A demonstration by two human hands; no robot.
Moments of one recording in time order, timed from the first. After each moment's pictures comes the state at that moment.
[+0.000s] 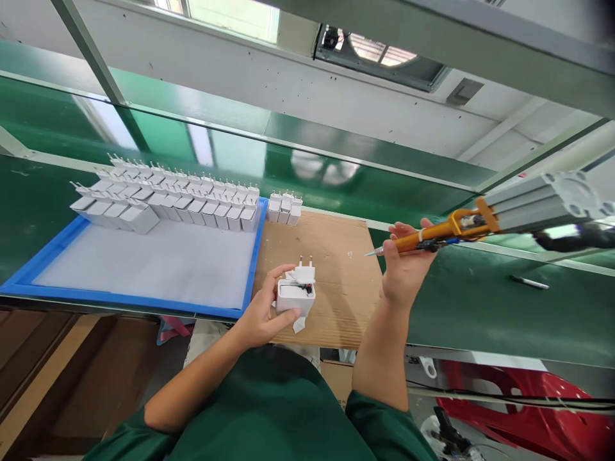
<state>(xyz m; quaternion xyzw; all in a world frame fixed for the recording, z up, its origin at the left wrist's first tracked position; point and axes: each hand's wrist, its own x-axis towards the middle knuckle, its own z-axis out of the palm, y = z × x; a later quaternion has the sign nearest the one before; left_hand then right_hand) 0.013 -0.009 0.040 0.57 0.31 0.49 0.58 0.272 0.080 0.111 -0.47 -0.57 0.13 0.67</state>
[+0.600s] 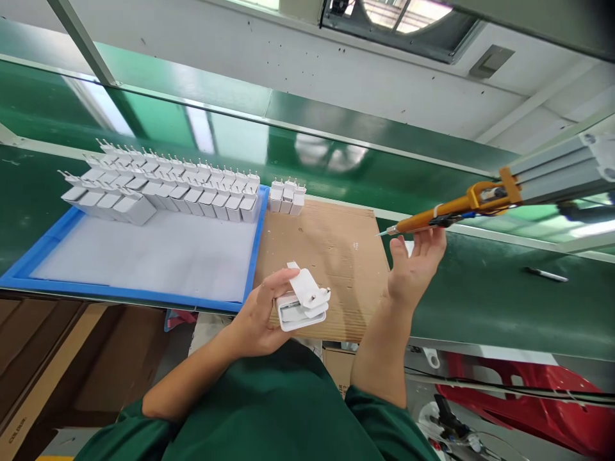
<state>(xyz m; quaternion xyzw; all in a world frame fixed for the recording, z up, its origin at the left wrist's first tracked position) 0.009 -0.015 0.057 0.69 0.22 0.54 0.43 0.289 0.073 0.085 -0.50 -0.54 0.14 0.67</state>
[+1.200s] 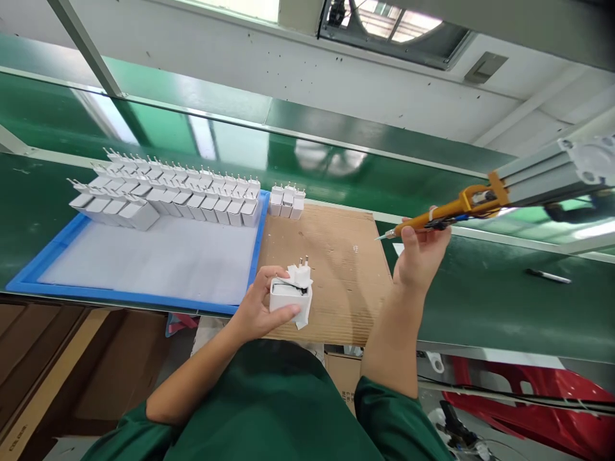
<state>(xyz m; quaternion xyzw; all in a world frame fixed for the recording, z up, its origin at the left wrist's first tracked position) 0.007 -0.004 0.028 0.60 0.34 0.52 0.50 0.305 0.109 0.098 -0.48 -0.53 0.14 0.69</state>
